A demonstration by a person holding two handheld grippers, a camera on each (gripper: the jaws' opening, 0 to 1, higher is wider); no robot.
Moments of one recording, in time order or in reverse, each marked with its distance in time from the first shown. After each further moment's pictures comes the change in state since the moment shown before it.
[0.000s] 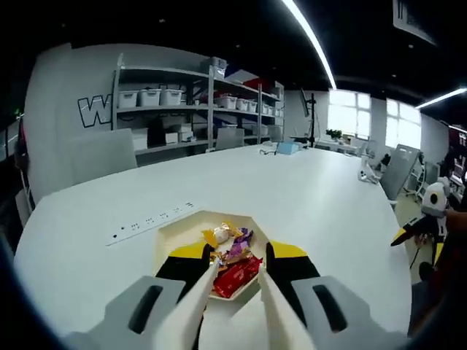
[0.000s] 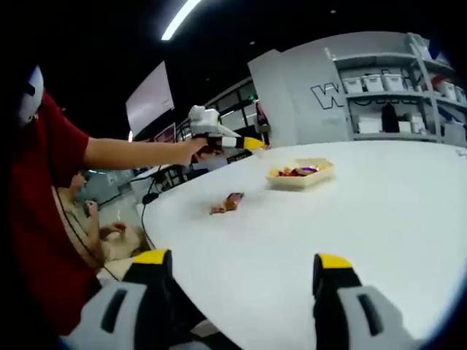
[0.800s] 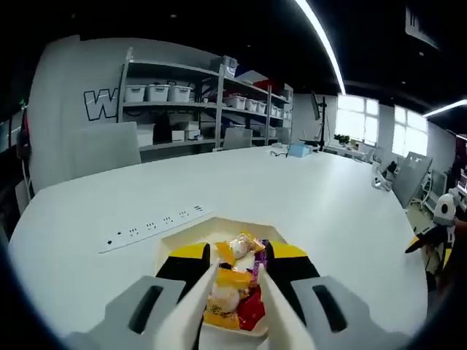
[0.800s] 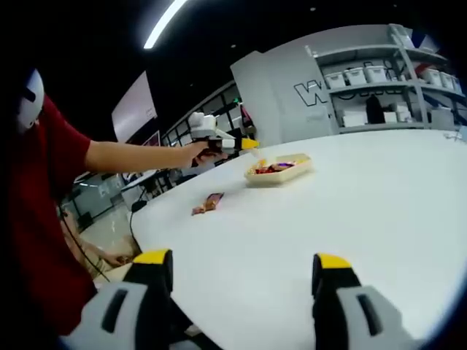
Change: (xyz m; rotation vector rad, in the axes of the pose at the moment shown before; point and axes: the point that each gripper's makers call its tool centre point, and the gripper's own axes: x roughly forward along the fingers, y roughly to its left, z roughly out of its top) left arm 0.058 0.028 -0.004 -0.040 0.022 0.012; right arm -0.009 -0.038 -0.009 0.076 -0.017 -0.058
